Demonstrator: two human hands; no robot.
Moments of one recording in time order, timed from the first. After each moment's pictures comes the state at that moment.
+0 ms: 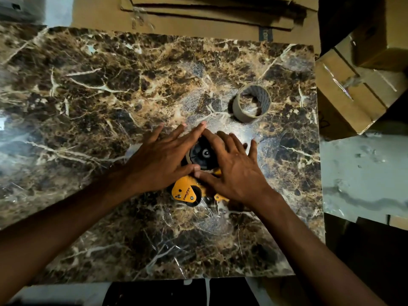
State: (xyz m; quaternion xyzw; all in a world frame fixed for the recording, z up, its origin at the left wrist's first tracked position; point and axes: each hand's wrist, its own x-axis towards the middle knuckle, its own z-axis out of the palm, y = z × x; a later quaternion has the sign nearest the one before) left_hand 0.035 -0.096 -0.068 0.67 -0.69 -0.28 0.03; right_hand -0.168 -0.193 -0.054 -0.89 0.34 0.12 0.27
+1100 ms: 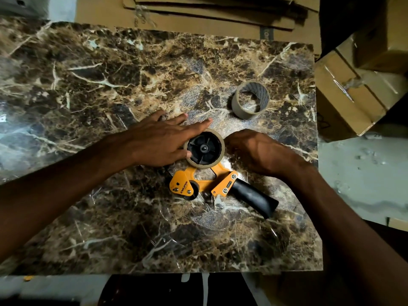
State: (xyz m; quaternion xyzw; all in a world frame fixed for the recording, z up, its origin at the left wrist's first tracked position) left_hand 0.046 -0.134 -0.032 0.62 -0.70 -0.33 -0.12; right_hand -0.204 -0.265 -0.049 -0.93 0.17 0.11 0.30
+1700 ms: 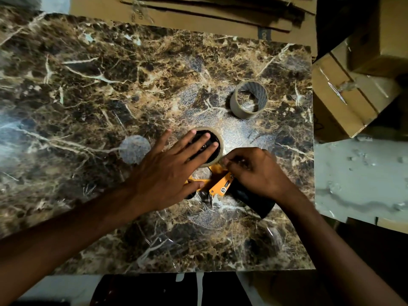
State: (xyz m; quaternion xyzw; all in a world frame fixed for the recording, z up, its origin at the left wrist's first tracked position) left_hand -0.007 -0.072 -0.057 0.66 -0.74 -0.14 -0.05; right_hand -0.209 -0.215 -0.033 -0.79 0.42 0.07 0.43
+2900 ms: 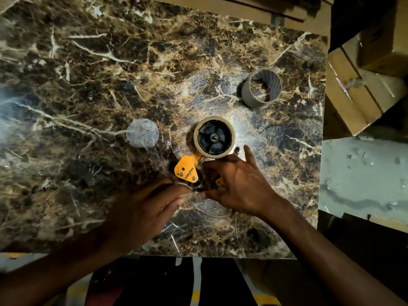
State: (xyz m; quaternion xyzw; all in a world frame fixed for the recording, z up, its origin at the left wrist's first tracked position) left_hand -0.029 0.040 -0.059 0.71 -0.62 -0.20 0.27; right_hand -0.190 -0.160 -0.030 -0.89 0.27 0.22 0.28
